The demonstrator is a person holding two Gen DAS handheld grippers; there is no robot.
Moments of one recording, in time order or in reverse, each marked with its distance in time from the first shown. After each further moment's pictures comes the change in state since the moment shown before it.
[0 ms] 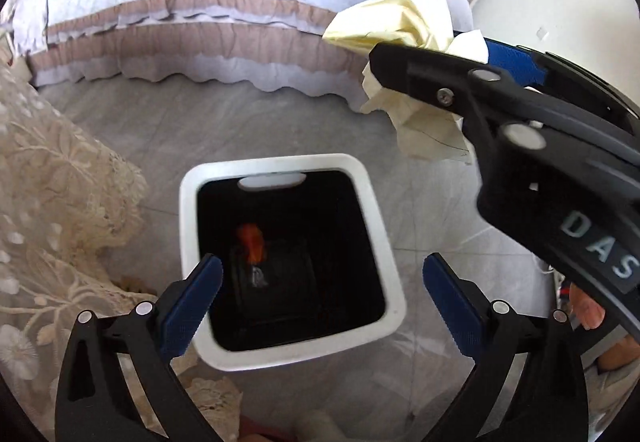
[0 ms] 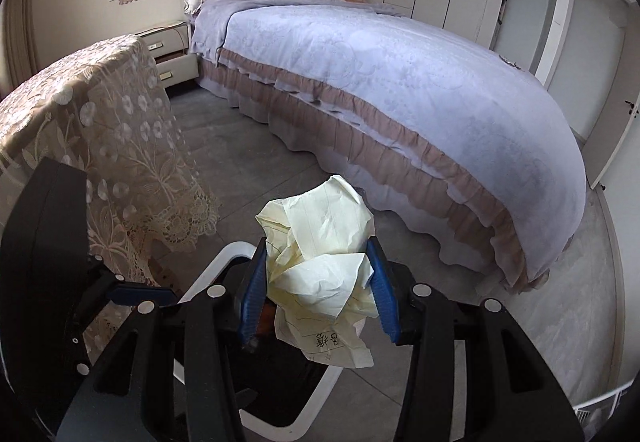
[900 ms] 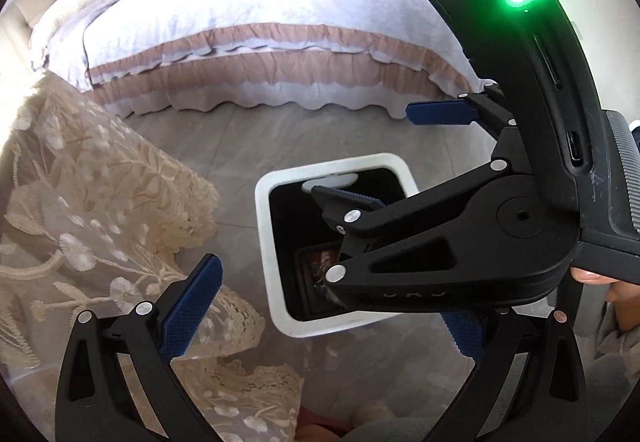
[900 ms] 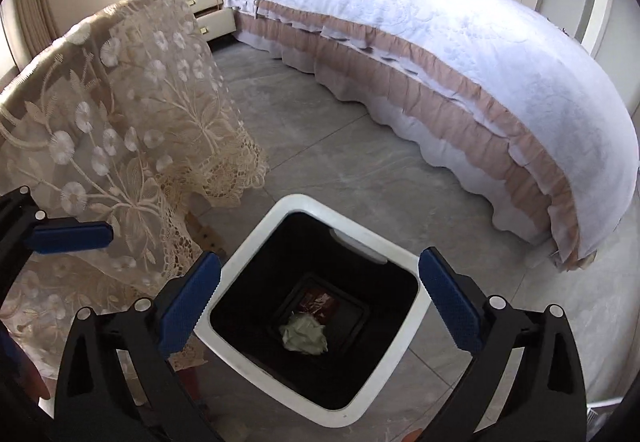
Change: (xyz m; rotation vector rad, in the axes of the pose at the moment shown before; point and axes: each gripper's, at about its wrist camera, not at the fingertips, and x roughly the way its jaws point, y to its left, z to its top) left arm -0.061 -0.007 -0.024 0.090 -0.060 0.202; right arm 0.035 0.039 -0.012 -0.015 0.164 0.153
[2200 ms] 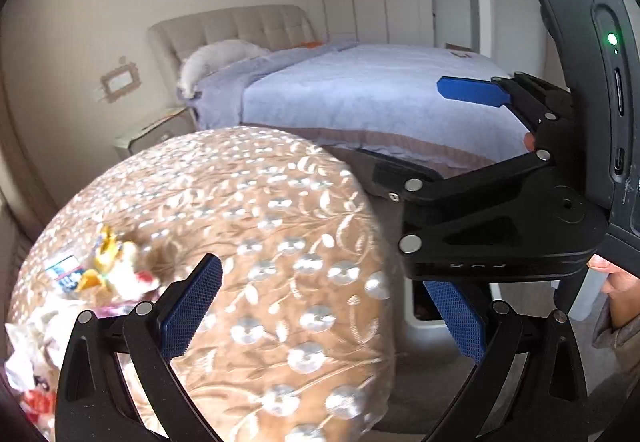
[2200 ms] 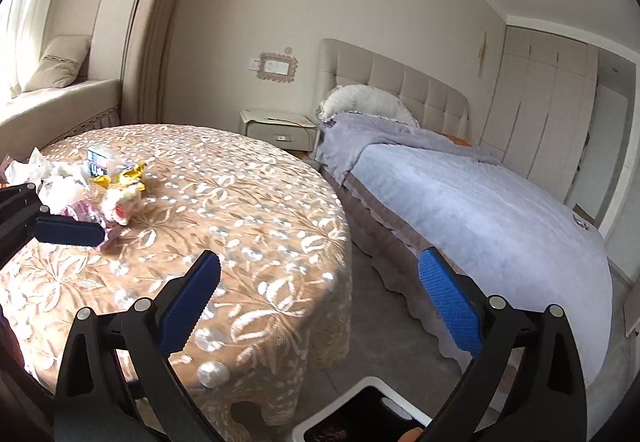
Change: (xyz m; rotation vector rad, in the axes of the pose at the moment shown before) left arm -0.234 0.074 -0.094 -0.229 -0.355 0.373; right arm -0.186 0.171 0.056 -0.367 -0.562 0.083
